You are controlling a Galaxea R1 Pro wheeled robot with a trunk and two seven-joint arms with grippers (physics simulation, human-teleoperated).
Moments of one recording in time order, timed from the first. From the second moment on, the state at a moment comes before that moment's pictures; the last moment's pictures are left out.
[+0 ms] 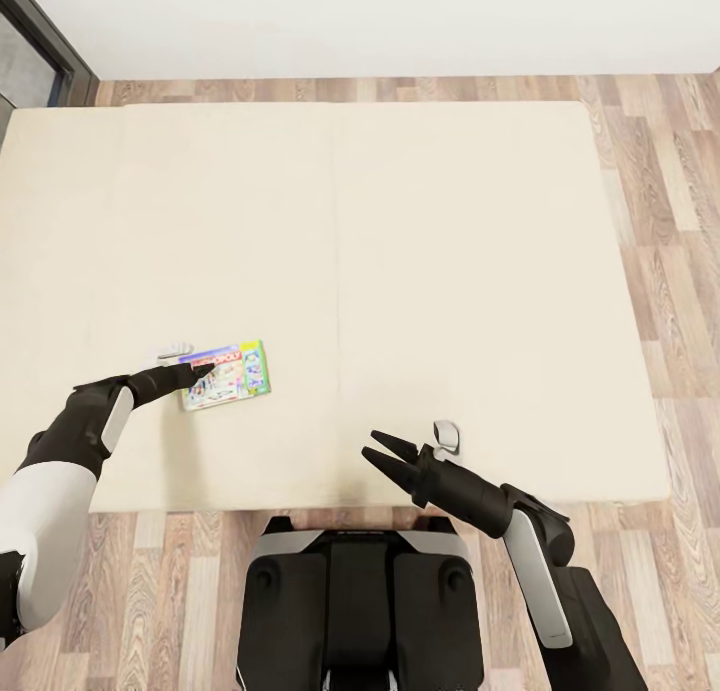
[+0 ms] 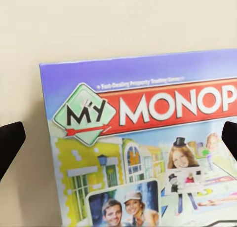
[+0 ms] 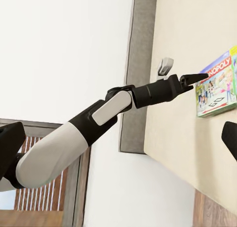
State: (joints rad) left arm -1.03 0.27 0.20 -0.69 0.07 0.45 -0.40; right arm -0.35 0.09 0.02 -1.57 -0.53 0.65 1.00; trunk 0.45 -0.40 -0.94
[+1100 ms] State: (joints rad) left arm -1.03 0.27 0.19 -0.69 0.07 0.45 -0.40; right arm -0.35 0.09 0.02 -1.57 -0.52 0.65 1.00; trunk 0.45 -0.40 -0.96
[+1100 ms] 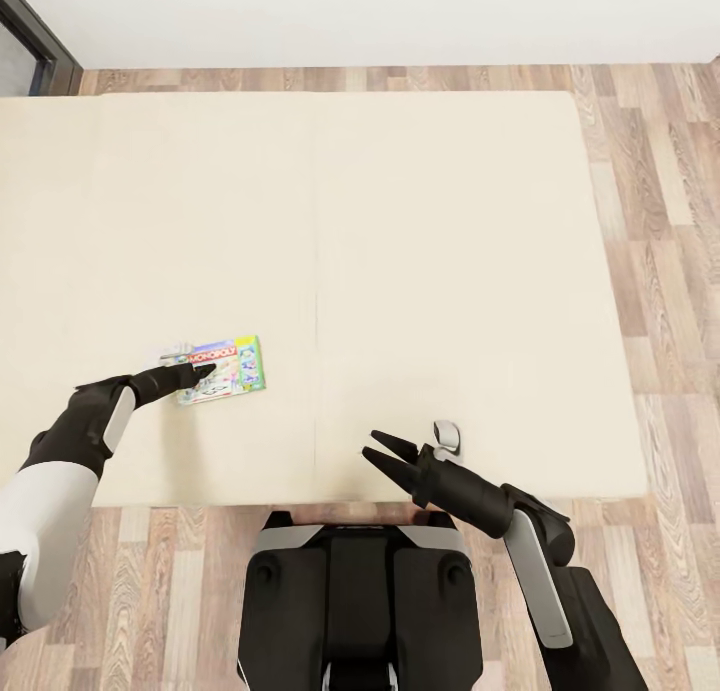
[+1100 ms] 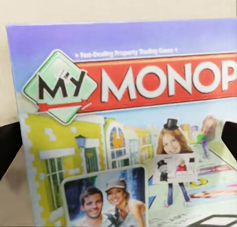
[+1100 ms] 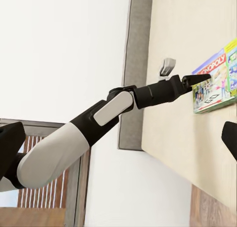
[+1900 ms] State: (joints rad) left arm -1.03 0.26 0.19 -0.69 0.07 0.45 -0.40; right arm -0.35 0.09 0.02 -1.57 -0.53 0.65 1.01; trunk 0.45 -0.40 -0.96
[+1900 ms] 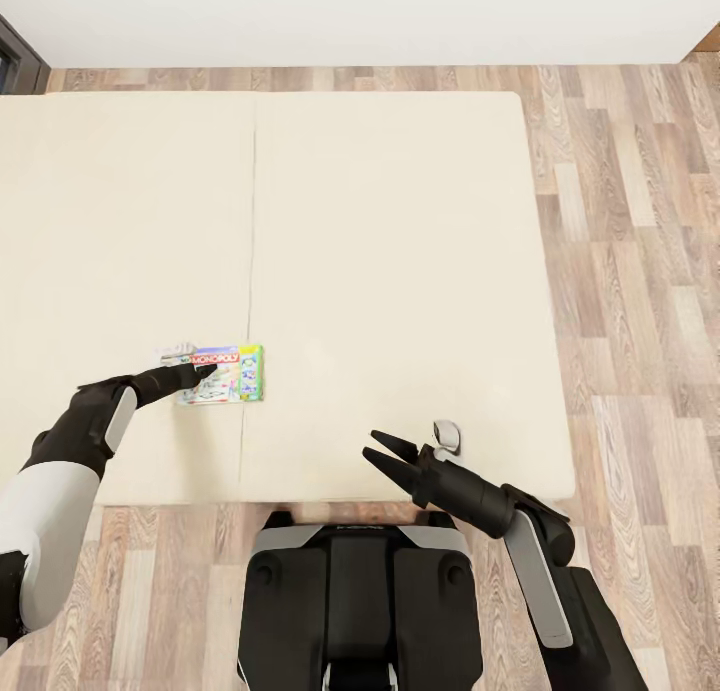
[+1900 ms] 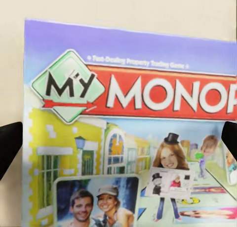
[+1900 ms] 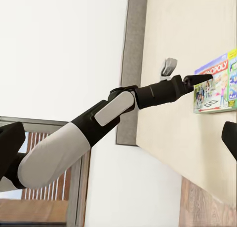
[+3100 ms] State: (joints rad) left arm -1.03 0.26 0.19 -0.69 0.07 0.45 -0.40; right arm -0.35 0.09 0.01 -1.57 -0.53 0.65 1.01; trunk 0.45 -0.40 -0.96
